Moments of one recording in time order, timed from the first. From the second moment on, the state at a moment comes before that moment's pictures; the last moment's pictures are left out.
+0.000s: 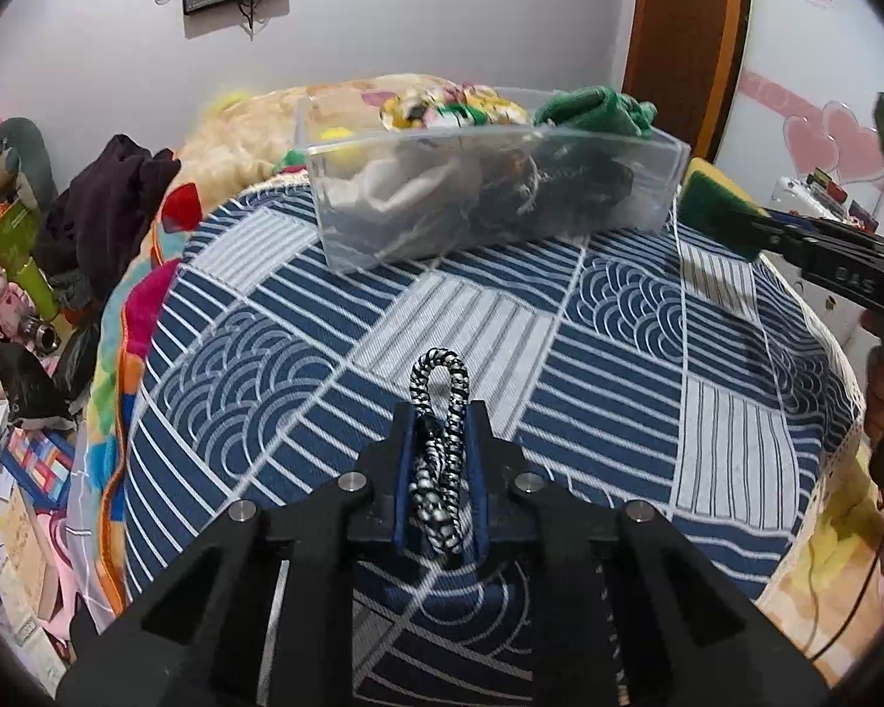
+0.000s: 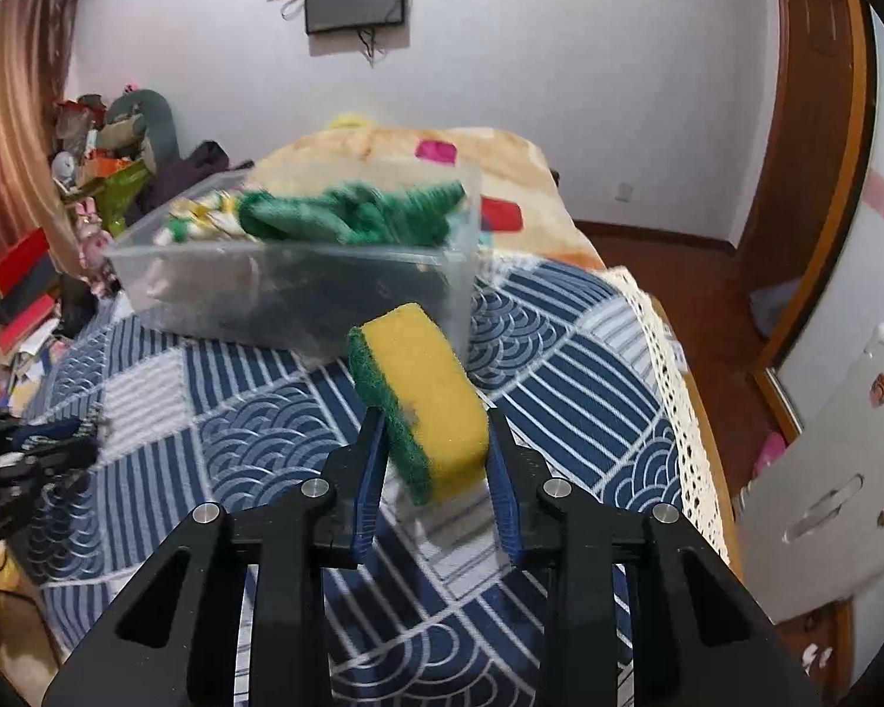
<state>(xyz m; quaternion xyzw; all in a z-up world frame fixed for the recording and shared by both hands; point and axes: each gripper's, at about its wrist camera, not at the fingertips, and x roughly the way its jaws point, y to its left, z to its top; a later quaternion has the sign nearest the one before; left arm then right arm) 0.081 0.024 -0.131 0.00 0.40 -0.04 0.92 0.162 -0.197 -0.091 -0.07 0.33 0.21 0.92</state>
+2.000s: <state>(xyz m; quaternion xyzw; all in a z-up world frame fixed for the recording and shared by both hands) 0.208 0.040 -0.080 -0.05 0.33 -0.02 0.94 0.230 -0.144 -0.055 -0.04 0.31 0.21 0.93</state>
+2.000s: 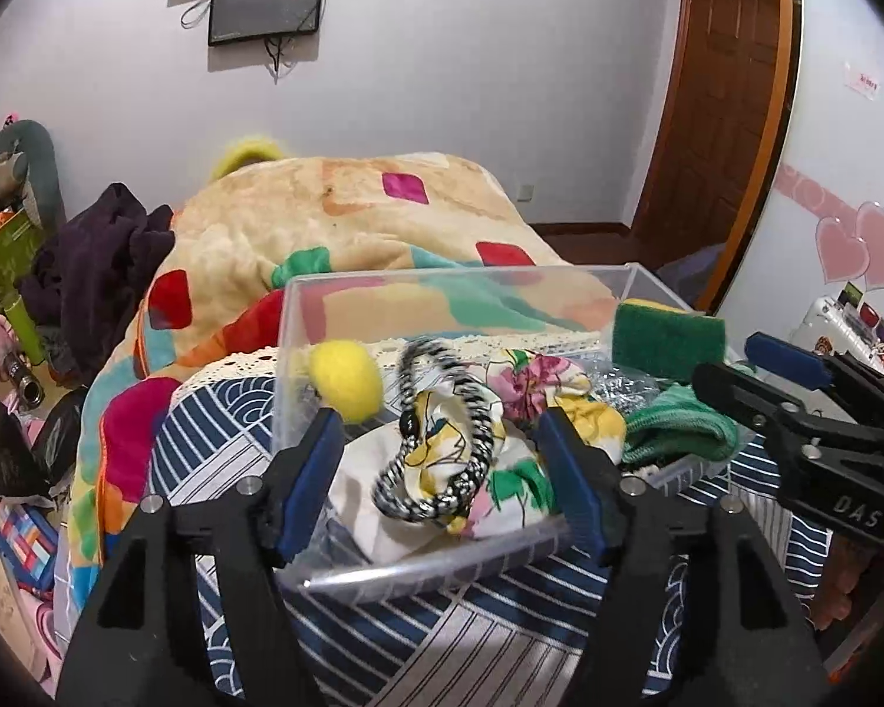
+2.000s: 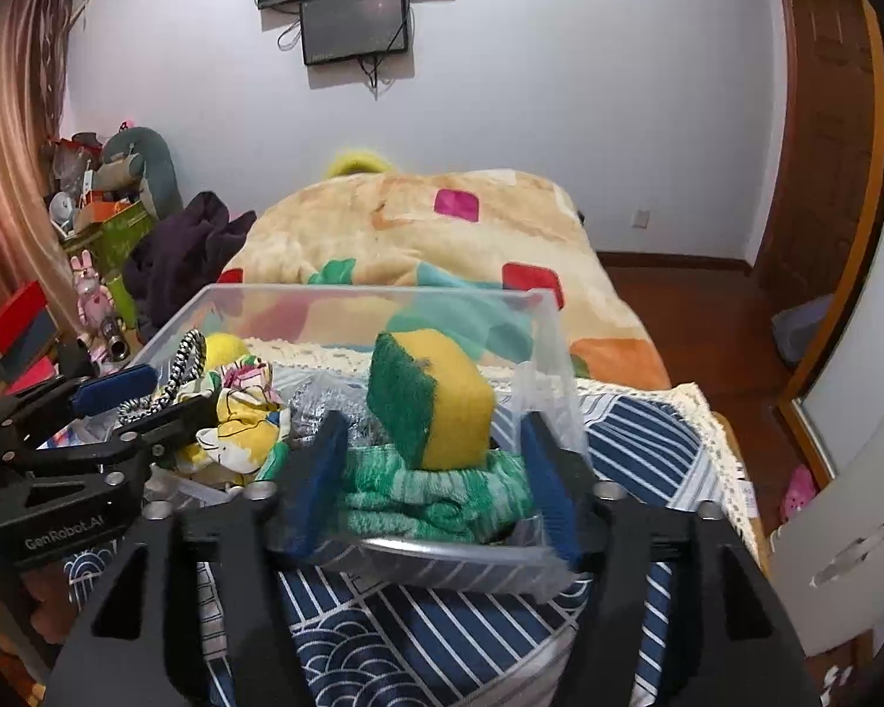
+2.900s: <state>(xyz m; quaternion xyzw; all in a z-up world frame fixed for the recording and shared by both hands) 0.067 0.017 0.018 -0.03 0.15 -0.04 0.99 0.136 -0.175 0.022 -0.01 0.14 0.24 0.96</state>
